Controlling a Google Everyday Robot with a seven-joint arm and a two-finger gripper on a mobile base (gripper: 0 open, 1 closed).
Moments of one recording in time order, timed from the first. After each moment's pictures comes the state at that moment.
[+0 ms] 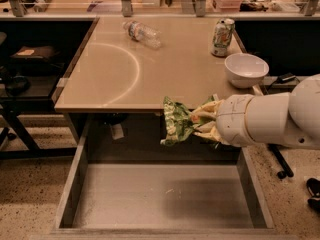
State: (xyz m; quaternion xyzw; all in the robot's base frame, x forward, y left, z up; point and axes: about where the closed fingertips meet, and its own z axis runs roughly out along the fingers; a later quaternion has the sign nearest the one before) arm 0.471 -0.098 0.845 -0.63 0.65 0.01 0.43
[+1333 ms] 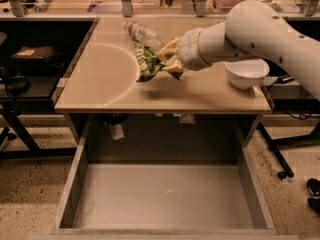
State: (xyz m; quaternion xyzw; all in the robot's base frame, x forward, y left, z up) arm 0.666 -0.029 0.890 -0.68 0.55 0.01 0.48
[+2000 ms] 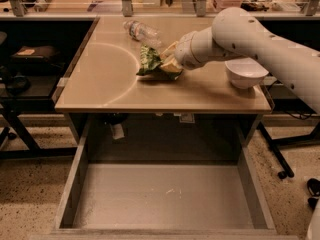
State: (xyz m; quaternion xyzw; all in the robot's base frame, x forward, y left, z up) arm 0.723 -0.035 0.852 -0.60 0.66 0.05 0.46
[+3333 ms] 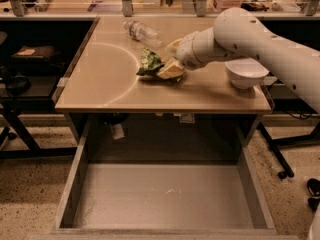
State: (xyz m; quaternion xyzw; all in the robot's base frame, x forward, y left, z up) arm 0.723 -0.035 0.851 -0.58 0.67 0.06 0.46
